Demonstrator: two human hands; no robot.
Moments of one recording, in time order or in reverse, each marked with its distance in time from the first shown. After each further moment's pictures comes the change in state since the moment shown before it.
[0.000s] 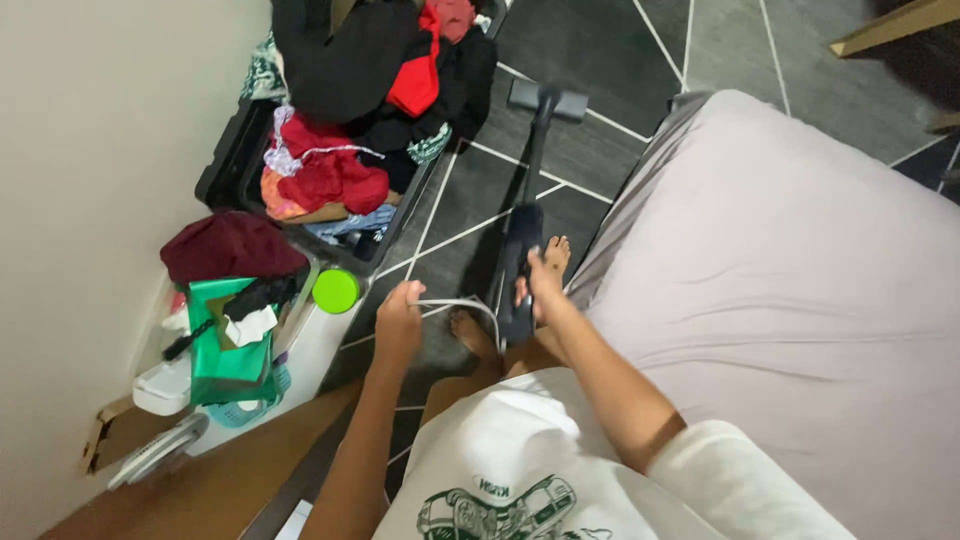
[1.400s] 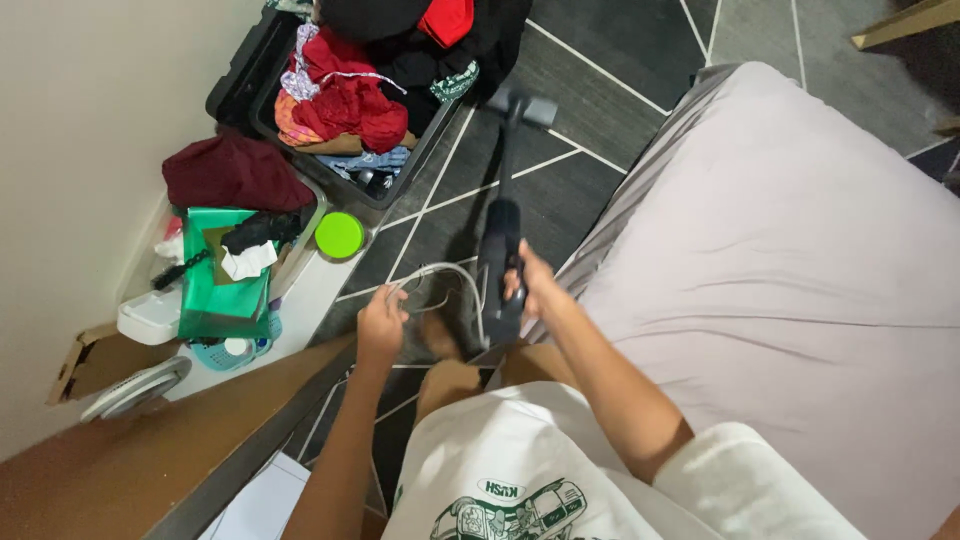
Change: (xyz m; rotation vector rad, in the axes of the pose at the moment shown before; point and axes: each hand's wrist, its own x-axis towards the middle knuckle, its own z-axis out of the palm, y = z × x) left_hand -0.144 -0.097 -0.041 -0.146 -0.029 -0.350; right_hand -0.102 0.066 0.006 0.094 -0.225 0.488
